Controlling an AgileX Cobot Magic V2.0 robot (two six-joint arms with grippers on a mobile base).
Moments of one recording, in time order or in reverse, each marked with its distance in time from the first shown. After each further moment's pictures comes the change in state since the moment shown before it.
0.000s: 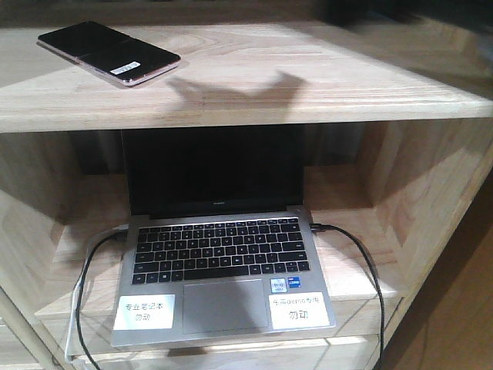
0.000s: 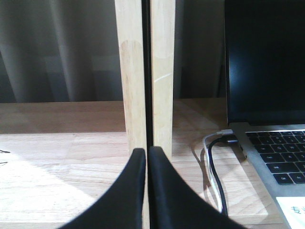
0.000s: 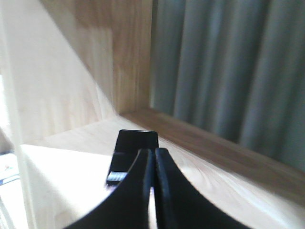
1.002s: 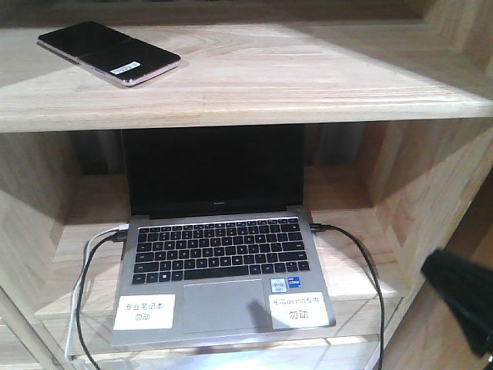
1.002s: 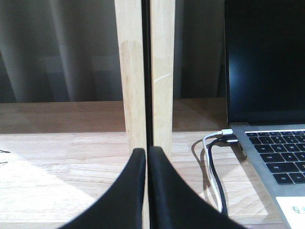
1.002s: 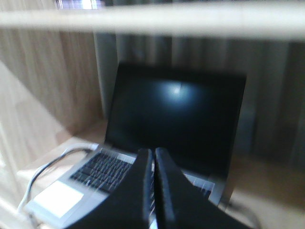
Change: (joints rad) left arm 0.000 0.000 0.000 0.000 0.000 0.000; right arm 0.000 -0.716 1.009 0.055 -0.296 -0.001
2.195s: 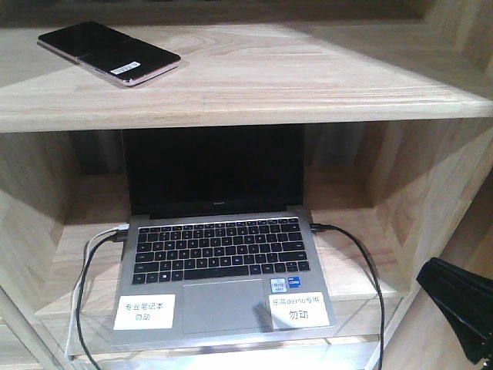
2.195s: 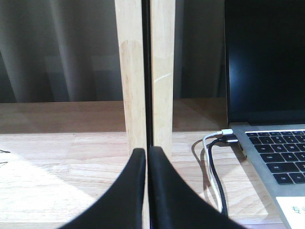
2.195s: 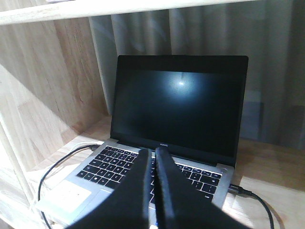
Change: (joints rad) left arm 0.000 0.000 0.000 0.000 0.000 0.000; right arm 0.000 -0.001 0.021 0.055 -0.007 0.003
